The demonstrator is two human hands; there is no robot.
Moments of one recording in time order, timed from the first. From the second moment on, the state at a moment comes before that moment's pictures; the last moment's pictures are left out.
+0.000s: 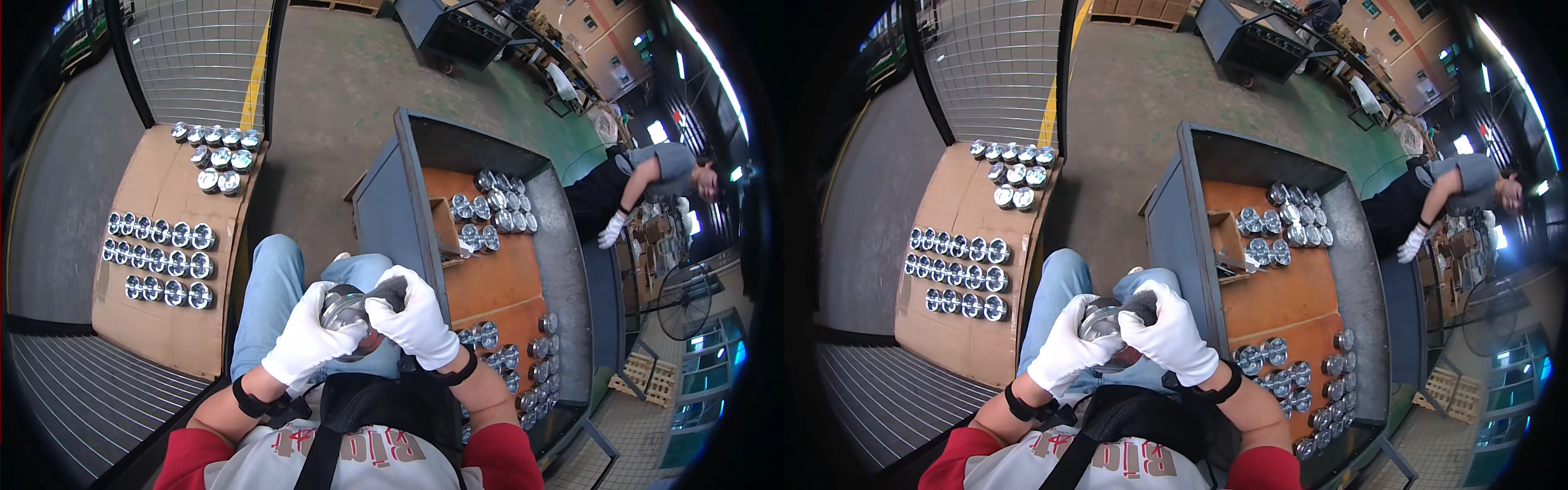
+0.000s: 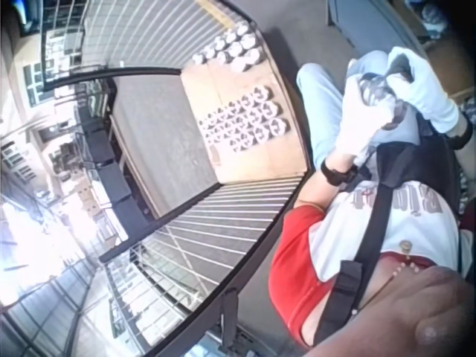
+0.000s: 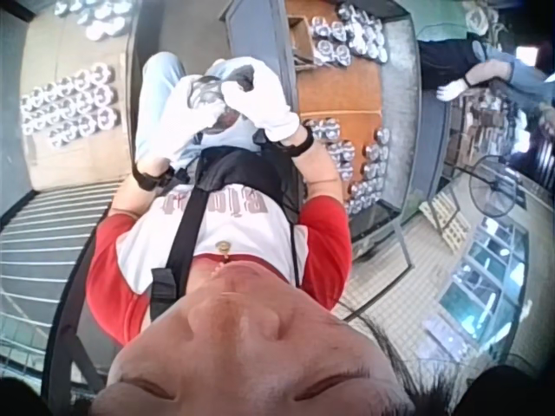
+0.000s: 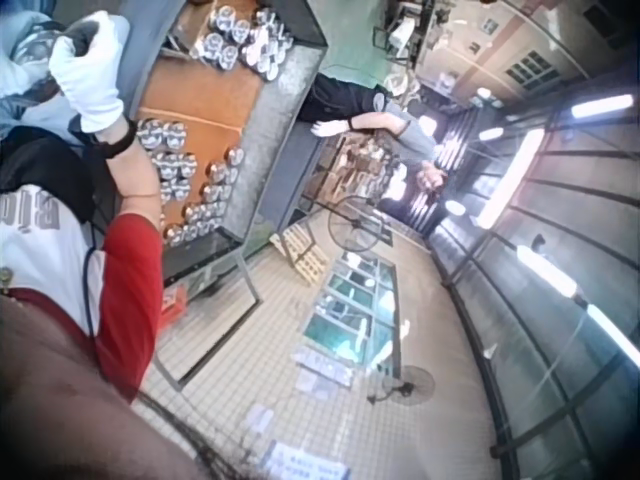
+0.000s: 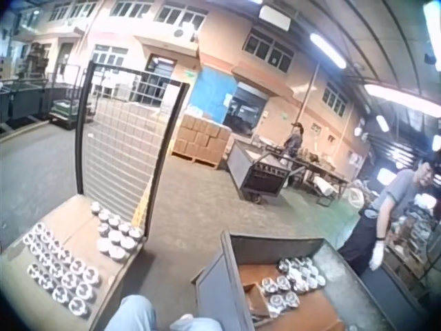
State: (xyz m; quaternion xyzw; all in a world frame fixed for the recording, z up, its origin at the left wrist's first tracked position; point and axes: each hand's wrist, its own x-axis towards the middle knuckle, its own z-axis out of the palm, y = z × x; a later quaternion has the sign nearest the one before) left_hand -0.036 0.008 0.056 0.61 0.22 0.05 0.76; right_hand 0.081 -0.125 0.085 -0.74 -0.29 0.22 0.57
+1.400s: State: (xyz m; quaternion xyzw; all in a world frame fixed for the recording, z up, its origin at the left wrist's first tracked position) left_hand -0.039 0.033 0.055 0.22 0.14 -0.03 0.96; right_hand 0.301 -0.210 -0.041 -0.96 -0.28 -0.02 0.06
